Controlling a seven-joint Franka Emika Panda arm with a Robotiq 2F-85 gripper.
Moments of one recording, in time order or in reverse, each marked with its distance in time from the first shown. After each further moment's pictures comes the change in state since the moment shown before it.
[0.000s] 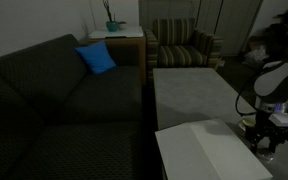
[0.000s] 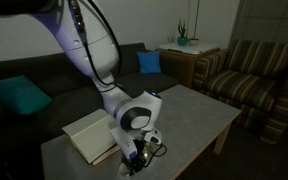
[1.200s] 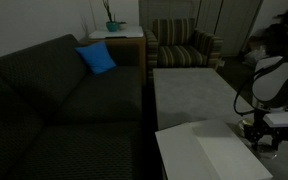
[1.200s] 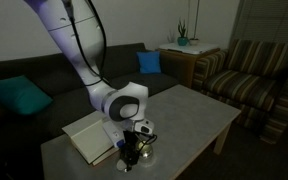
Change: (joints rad) arm 0.160 -0.111 -0.096 -0.175 -0.003 0.108 0.194
